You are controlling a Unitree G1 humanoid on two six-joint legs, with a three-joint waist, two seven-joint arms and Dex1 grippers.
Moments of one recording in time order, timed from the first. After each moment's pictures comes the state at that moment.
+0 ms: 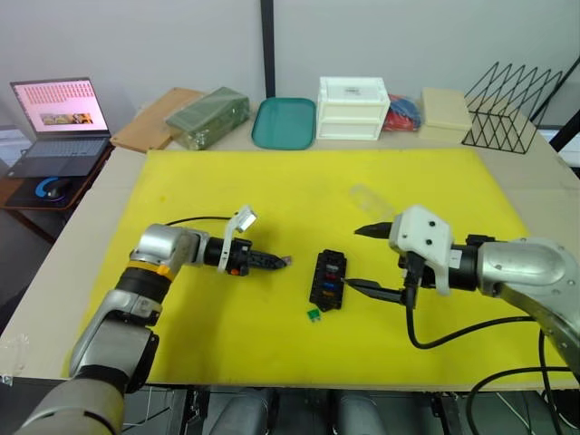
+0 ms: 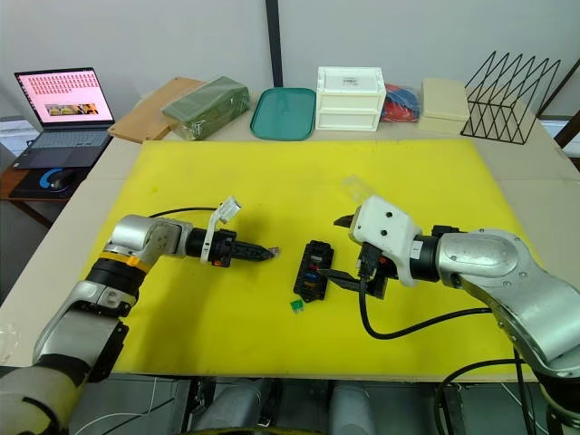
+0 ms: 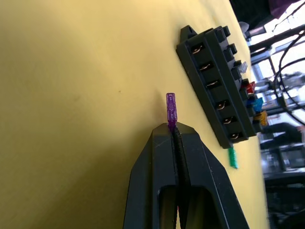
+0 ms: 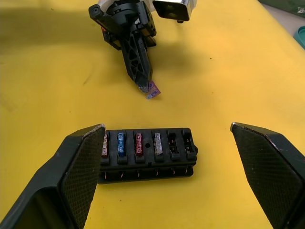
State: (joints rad) left arm -0.75 0.47 -0.23 0.42 -0.48 0.98 -1.25; right arm -0.32 -0.98 -0.06 -0.75 0.62 0.86 0.77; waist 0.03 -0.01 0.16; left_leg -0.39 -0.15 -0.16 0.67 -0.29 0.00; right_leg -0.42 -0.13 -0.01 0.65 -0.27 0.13
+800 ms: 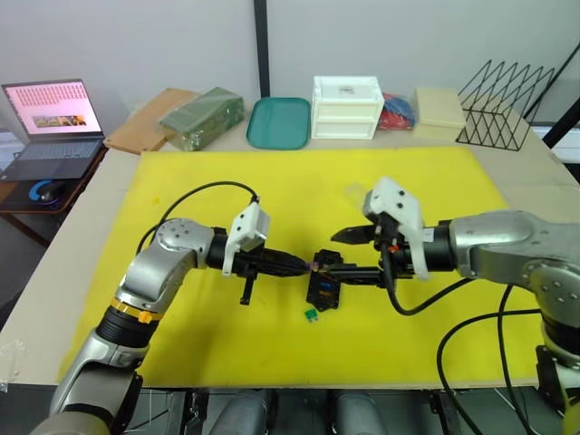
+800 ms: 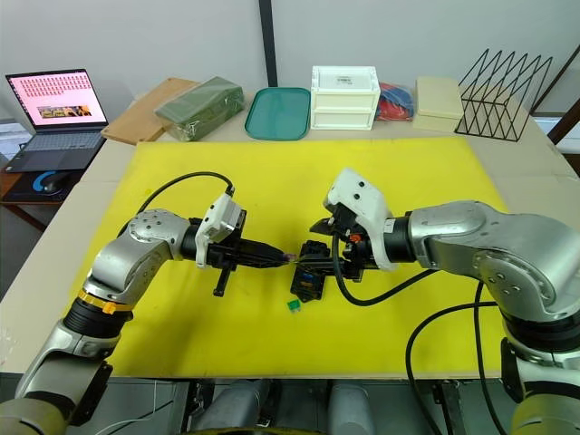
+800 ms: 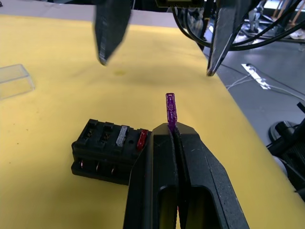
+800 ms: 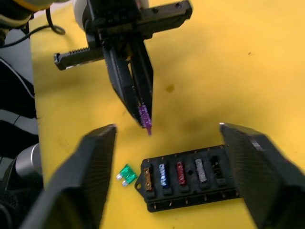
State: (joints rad) left arm -0.55 0.51 -0.22 -0.10 -0.43 0.44 -1.31; right arm -0.66 -0.84 -0.01 -0.64 1.01 1.34 0.59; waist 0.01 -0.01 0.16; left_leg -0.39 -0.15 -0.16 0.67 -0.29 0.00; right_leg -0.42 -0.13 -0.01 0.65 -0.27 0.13
